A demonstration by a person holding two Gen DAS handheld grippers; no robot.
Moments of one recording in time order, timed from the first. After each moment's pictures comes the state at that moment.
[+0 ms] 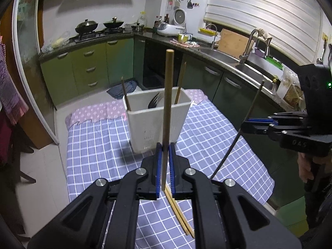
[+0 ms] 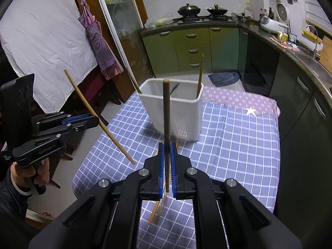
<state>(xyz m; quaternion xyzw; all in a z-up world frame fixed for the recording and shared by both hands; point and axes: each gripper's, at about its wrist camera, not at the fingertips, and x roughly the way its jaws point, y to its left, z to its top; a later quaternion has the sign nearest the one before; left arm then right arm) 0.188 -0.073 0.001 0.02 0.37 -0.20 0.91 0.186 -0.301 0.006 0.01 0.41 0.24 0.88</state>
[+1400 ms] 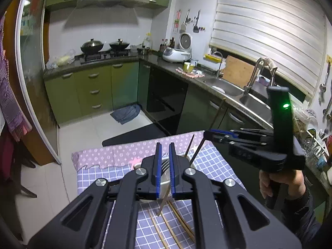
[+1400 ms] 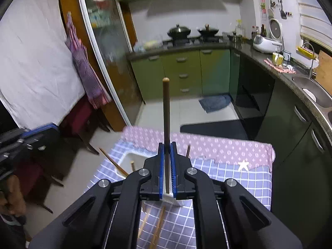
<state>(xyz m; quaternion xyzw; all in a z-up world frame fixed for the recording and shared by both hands) 0.261 -0.074 0.089 0.00 0.32 -0.19 0.93 0.325 -0.277 0.067 0.02 0.37 0.20 0.91</state>
